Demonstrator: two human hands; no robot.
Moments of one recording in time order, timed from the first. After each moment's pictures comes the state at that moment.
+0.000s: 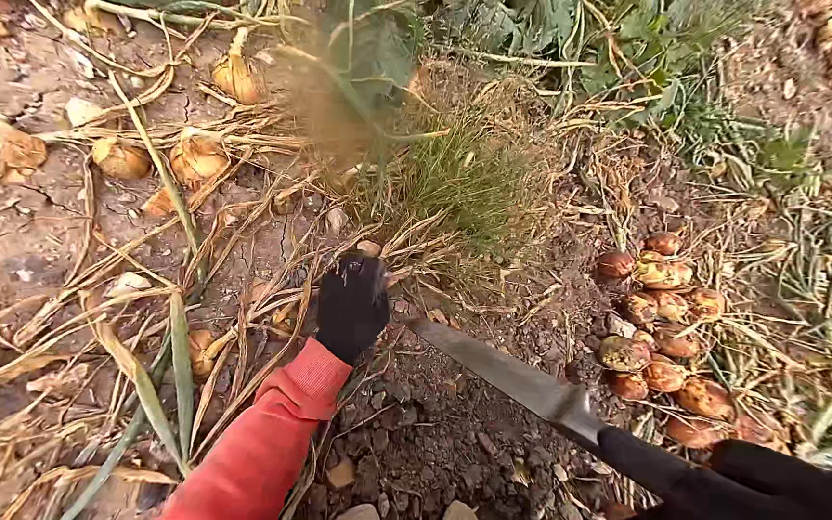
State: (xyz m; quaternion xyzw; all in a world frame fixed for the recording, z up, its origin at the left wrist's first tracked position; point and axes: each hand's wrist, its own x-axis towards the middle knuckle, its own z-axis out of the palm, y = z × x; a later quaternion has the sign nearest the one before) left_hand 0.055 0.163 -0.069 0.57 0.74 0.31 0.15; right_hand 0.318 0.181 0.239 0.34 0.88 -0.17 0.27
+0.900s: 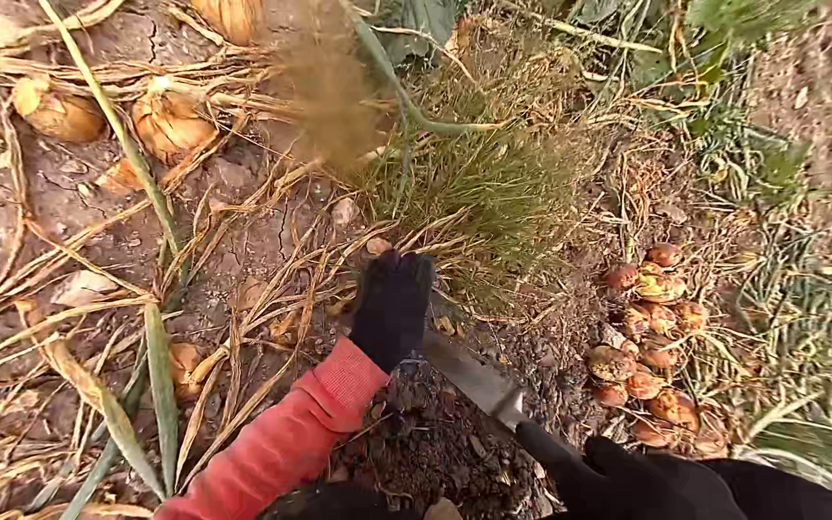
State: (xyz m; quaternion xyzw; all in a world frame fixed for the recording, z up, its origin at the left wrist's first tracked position) left_hand 0.067 0.195 -0.055 0.65 0.67 0.23 0.27; right_hand 0.259 0.195 0.166 0.34 0.85 -0.15 0.38
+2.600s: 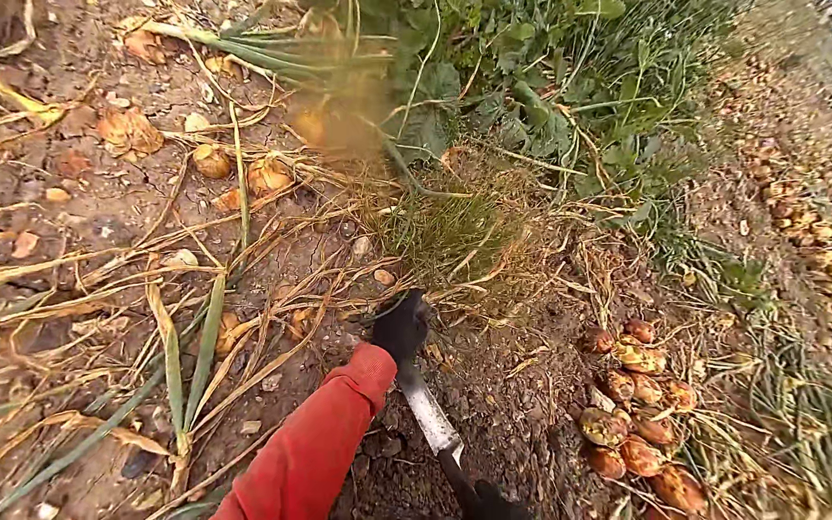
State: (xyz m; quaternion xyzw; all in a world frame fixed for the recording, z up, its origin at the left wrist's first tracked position) left_hand 0.102 0.196 -0.062 0.44 0.72 0.29 0.45; right_hand 0.353 0.095 0.013 0.46 0.74 -0.23 0.44
